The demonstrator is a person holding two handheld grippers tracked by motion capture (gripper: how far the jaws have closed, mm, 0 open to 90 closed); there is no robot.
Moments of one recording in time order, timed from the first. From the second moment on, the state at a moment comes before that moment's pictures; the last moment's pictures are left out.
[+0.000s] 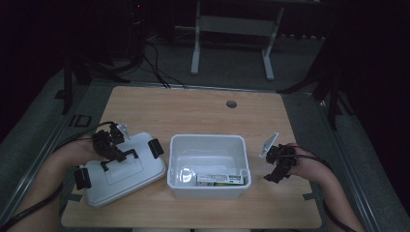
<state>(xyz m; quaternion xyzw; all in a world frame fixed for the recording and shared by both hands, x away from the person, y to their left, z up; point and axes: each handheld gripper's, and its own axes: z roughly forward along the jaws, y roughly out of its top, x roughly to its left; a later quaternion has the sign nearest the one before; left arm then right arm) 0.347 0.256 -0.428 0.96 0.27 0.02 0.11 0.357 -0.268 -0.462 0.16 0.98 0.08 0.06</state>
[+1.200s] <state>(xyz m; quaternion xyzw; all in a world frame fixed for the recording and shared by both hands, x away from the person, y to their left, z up) 0.340 0.212 -0.333 0.97 0.21 0.07 0.14 0.357 -0.265 -0.468 0.15 0.98 0.08 0.05</state>
